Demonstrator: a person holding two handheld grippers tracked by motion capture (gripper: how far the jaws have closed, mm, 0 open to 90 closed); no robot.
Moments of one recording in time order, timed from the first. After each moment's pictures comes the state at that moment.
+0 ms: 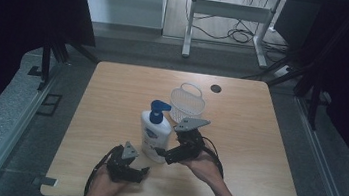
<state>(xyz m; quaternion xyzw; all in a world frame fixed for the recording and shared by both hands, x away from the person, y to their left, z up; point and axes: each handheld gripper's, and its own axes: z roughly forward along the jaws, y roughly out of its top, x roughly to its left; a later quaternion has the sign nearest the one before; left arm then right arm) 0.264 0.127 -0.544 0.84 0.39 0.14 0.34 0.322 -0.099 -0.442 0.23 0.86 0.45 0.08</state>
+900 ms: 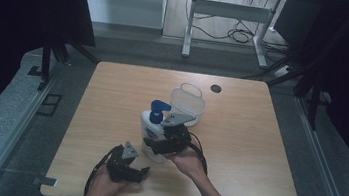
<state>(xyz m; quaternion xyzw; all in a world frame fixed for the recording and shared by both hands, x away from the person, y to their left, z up) 0.264 0.127 -0.544 0.84 0.39 0.14 0.34 0.332 -0.064 -0.447 0.24 0.85 0.46 0.10</state>
